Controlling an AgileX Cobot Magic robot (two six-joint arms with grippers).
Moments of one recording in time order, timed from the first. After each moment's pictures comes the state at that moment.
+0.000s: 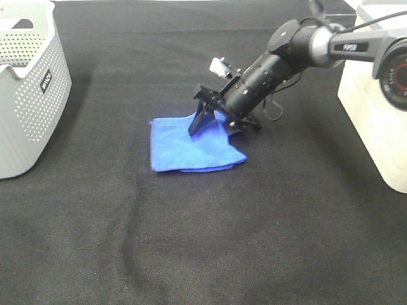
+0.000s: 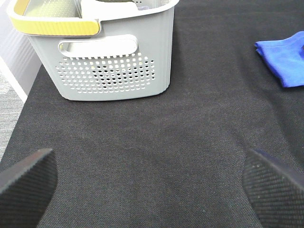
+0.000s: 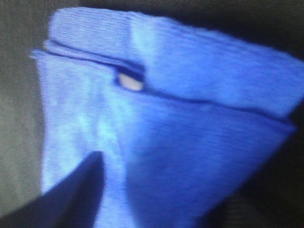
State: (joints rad) left arm 0.05 0.00 -0.50 -0.01 1.05 0.06; right arm 0.34 2.57 -2.02 0.79 1.02 -0.24
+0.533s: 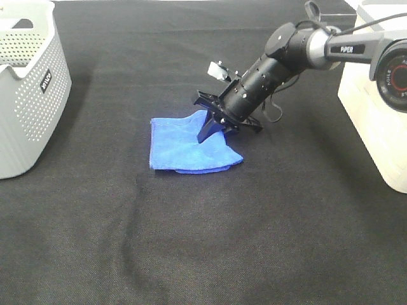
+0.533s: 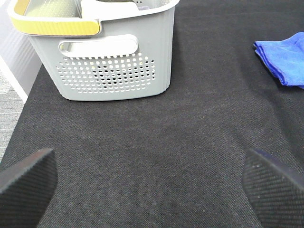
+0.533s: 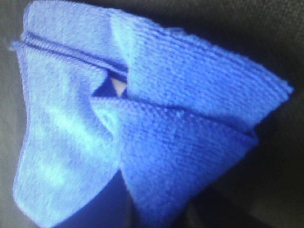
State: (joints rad) left arm 0.05 0.00 -0.50 -0.01 1.05 0.06; right arm 0.34 2.55 -2.03 0.74 1.05 -0.26
